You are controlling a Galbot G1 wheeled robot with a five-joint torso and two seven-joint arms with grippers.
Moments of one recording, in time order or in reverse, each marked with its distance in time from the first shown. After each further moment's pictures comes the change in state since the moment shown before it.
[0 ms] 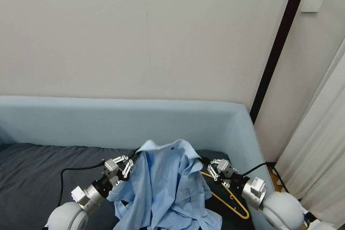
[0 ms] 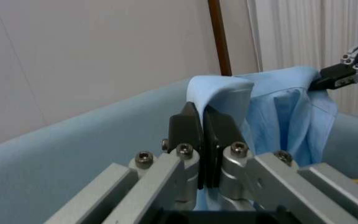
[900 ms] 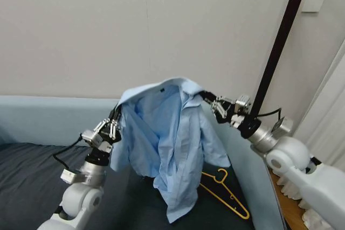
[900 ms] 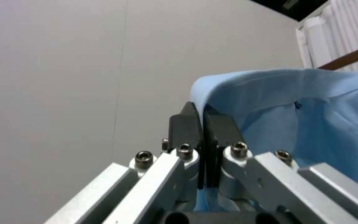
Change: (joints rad) left arm -0.178 -0.007 0.022 -0.269 -0.248 -0.112 -0.428; right arm 0.534 -0.165 -0.056 0.172 0.684 0.098 -0.074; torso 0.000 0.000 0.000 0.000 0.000
